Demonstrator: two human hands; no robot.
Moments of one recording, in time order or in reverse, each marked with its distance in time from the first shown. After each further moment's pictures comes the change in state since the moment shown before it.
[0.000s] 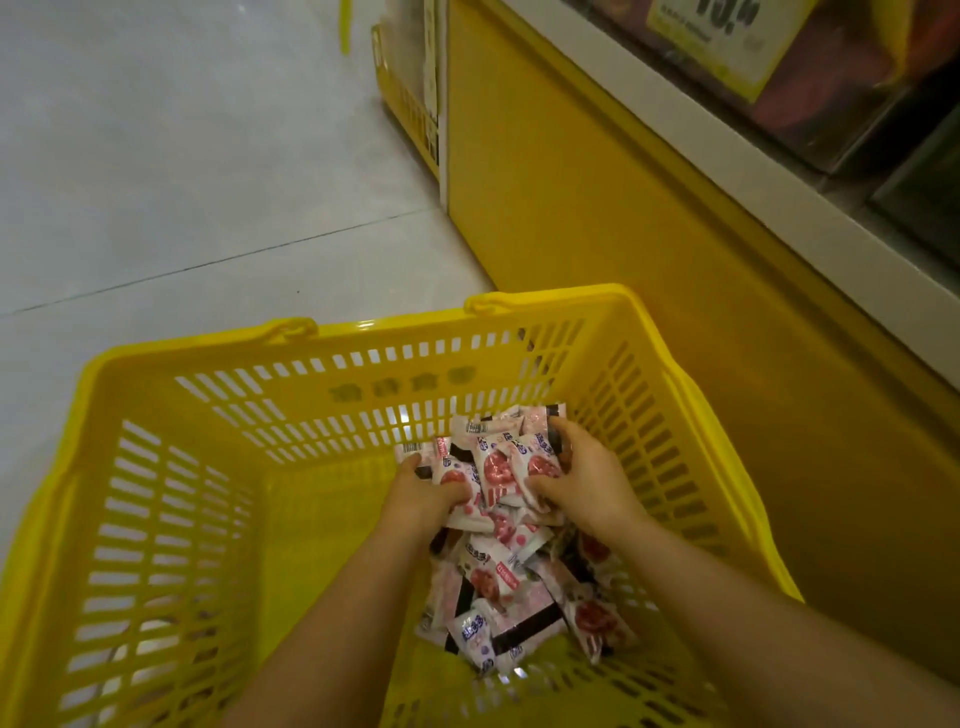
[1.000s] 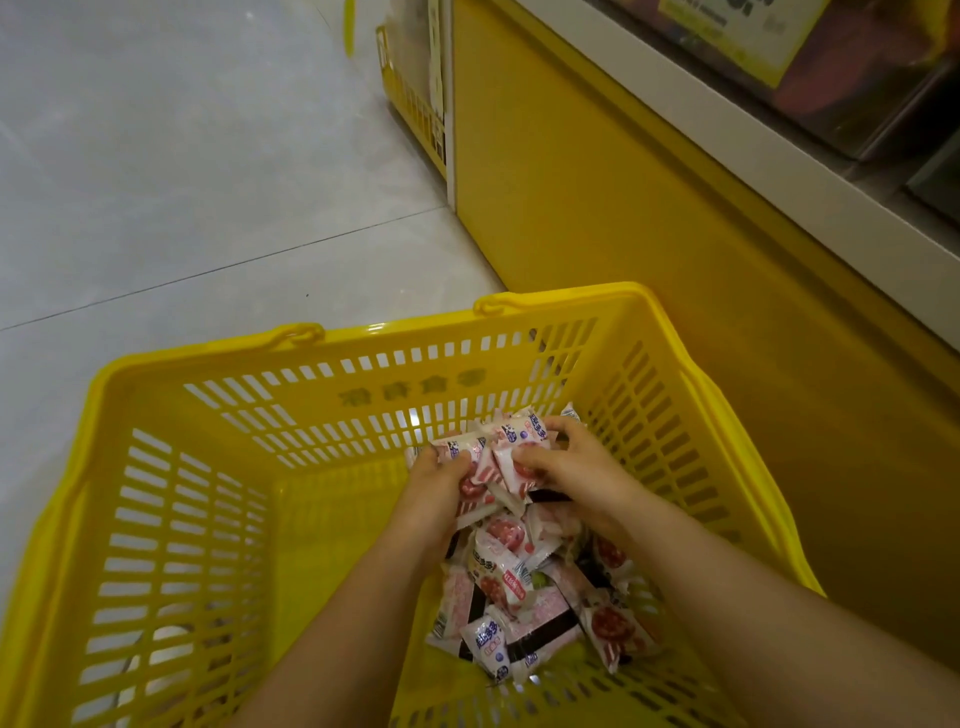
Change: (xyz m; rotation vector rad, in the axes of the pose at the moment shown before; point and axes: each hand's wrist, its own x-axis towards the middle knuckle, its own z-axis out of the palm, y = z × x) left_hand -0.001 0.006 0.003 -0.258 -0.167 0.088; right_hand 0.018 -0.014 0.009 0.638 -0.225 0.196
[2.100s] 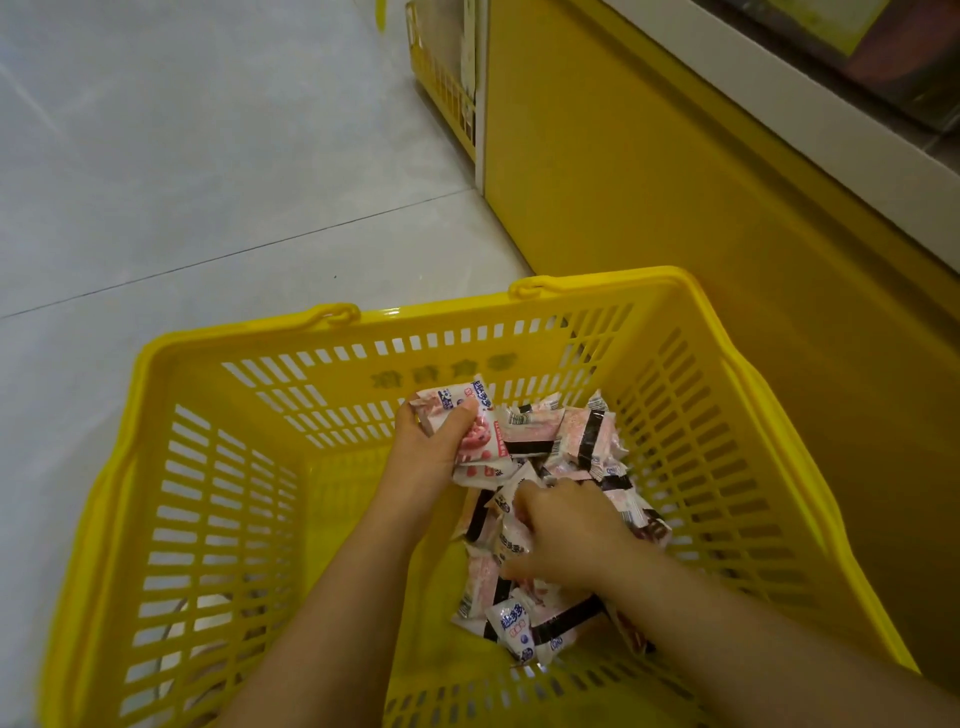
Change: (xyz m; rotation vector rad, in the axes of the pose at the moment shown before) left_hand -0.011 0.026 -0.028 0.106 0.106 0.236; right_hand -0.029 0.029 0.036 -1.417 -0.193 -0.238
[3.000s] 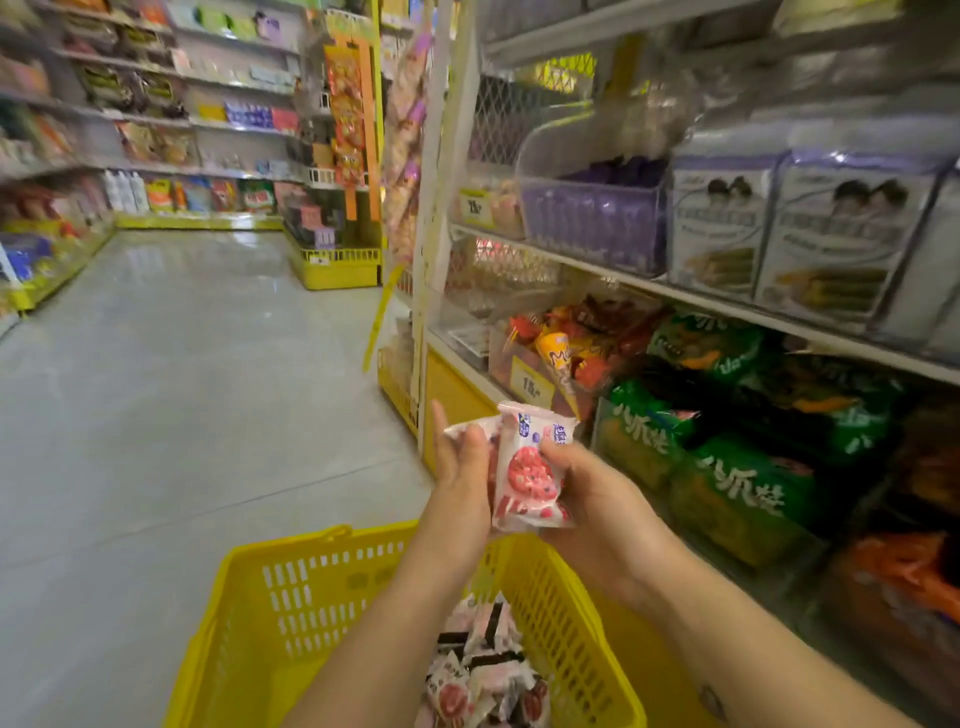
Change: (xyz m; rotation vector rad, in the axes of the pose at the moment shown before) left_hand -0.239 0.200 0.068 -0.163 -0.386 0.568; right_hand -0.269 -0.069 -0.204 1.759 0.498 -0.487
